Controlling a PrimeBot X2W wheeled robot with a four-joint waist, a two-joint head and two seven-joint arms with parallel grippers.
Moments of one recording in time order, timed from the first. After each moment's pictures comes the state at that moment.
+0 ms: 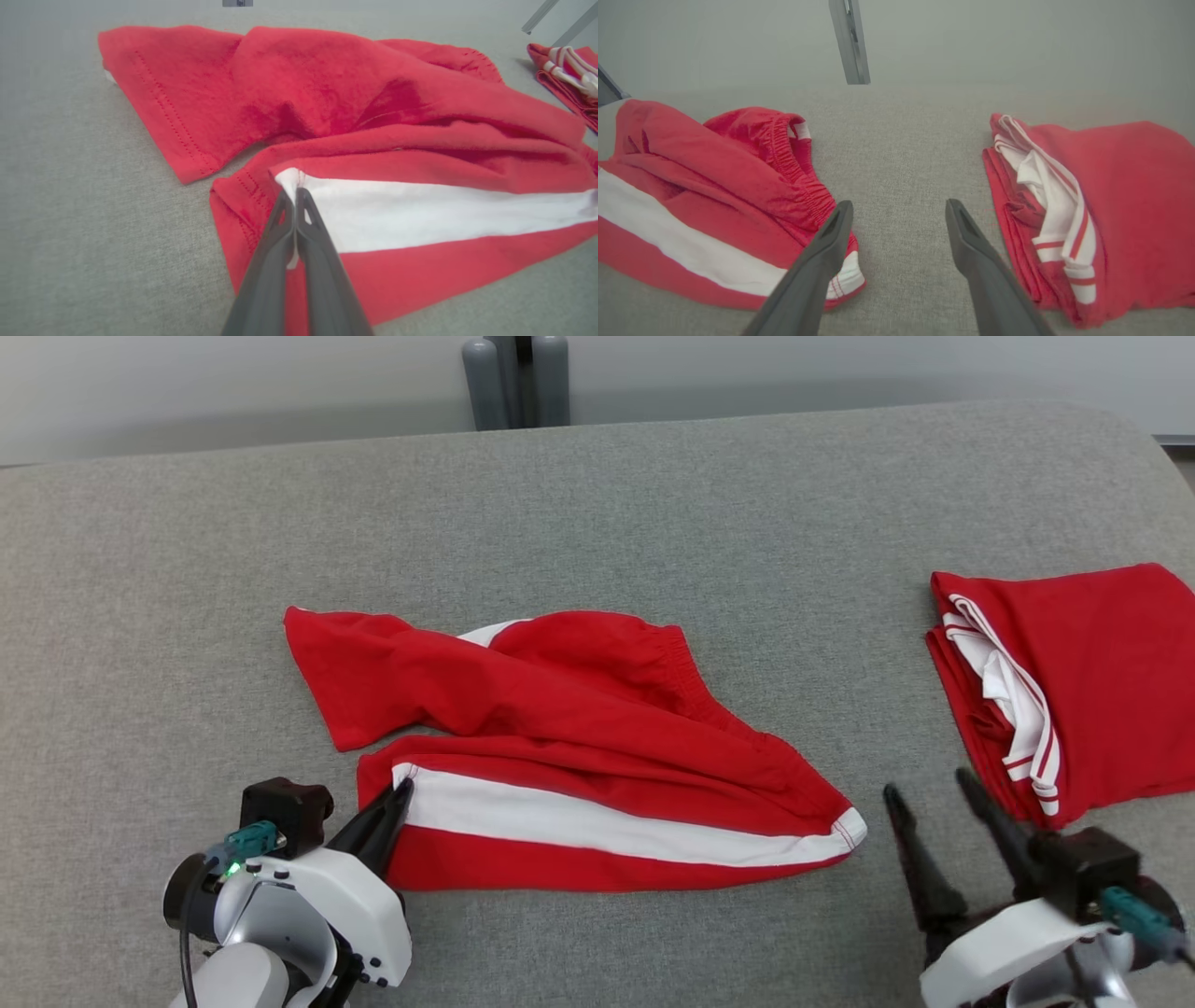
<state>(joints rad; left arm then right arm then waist) -0.21 0.34 -0.47 0.21 -0.58 0.07 0.10 -0.01 -0.09 0.08 0.02 0.19 0.13 -0.03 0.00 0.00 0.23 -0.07</state>
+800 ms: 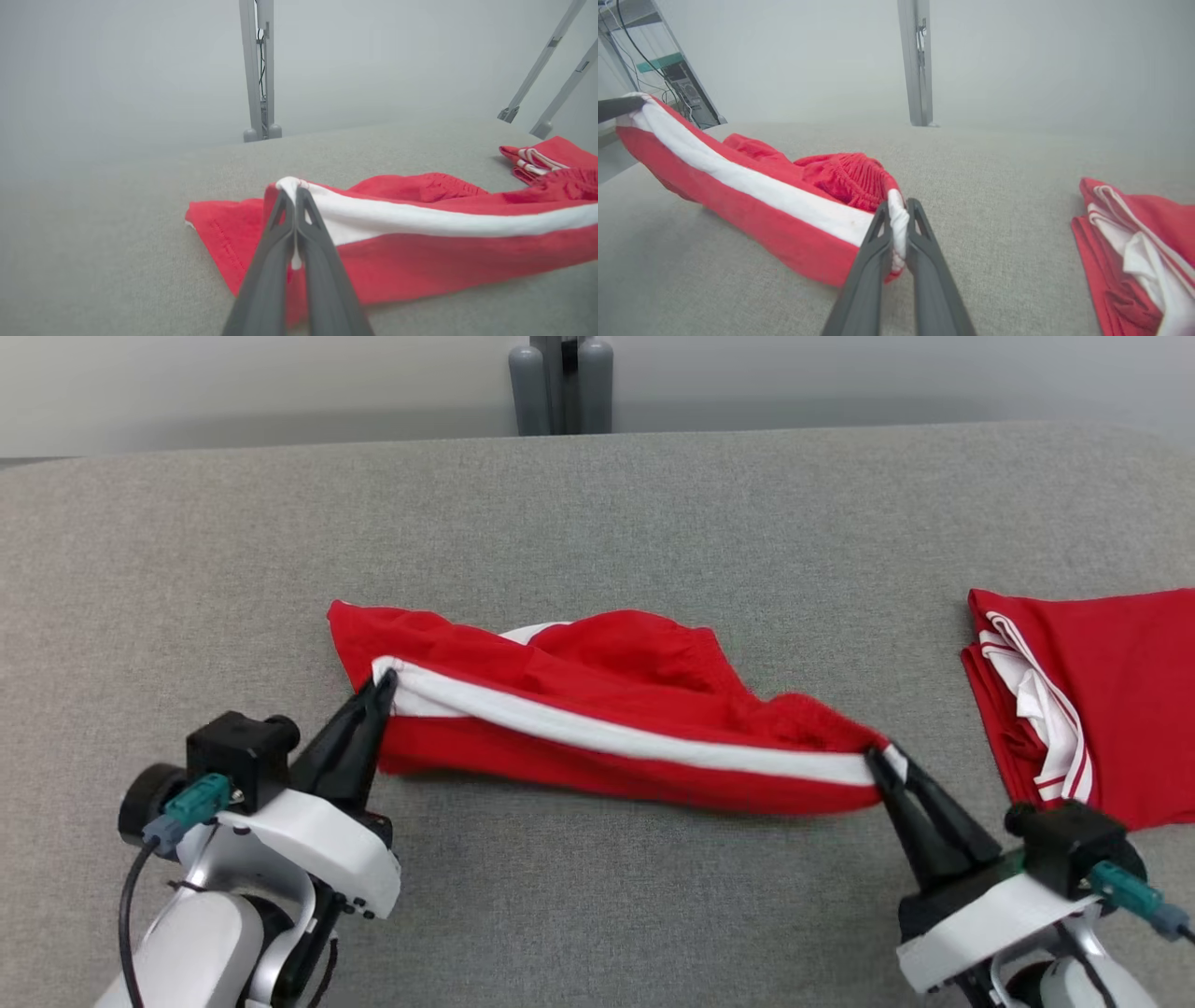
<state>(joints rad) -0.24 0.39 -0.44 0.00 -0.54 0.12 0.06 -0.08 -0.22 0.29 0.08 0.33 0.13 -0.10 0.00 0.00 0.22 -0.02</state>
